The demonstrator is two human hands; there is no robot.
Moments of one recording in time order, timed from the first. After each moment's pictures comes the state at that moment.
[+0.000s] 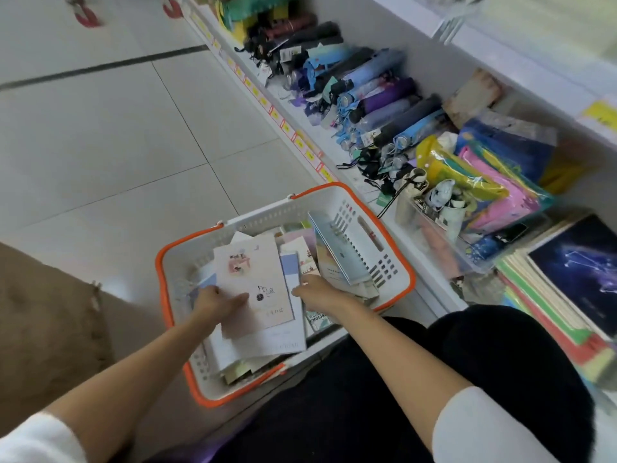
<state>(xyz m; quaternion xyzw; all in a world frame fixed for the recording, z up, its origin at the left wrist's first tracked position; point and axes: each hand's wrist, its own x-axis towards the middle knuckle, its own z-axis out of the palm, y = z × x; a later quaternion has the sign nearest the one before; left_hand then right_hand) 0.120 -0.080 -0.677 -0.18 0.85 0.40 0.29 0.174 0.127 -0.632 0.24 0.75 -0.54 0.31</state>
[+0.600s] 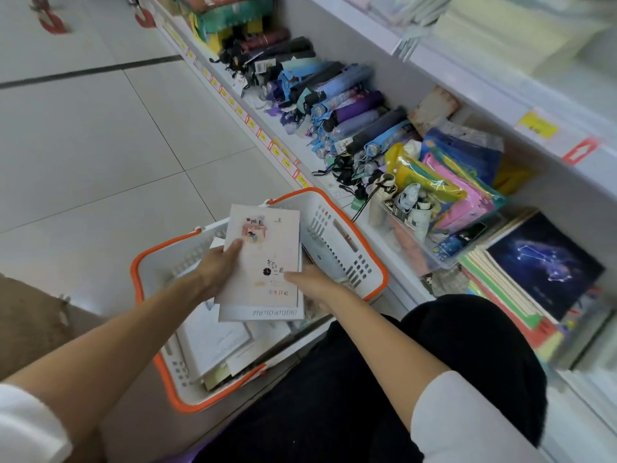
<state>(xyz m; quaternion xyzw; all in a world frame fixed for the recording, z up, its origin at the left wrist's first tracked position) 0.087 -0.027 -0.619 -0.09 0.74 0.60 0.30 0.178 0.148 -0.609 0.29 0.72 -0.59 0.23</state>
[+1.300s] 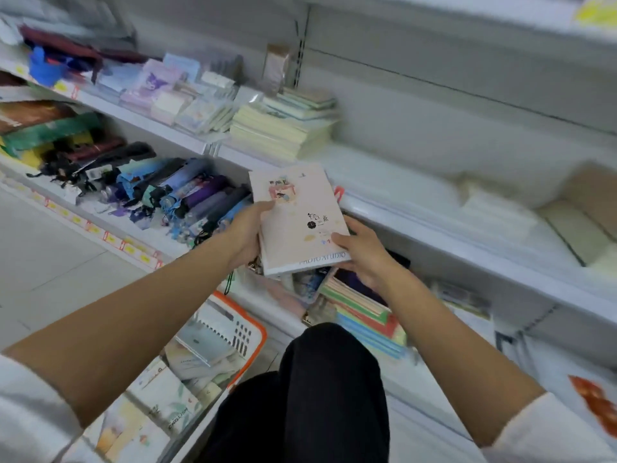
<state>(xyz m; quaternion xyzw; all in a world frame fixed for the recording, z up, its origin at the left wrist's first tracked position) 0.159 0.247 -0.401 0.16 0.54 0.70 0.44 0.328 0.348 -0.390 0.37 0.66 -0.62 -0.23</state>
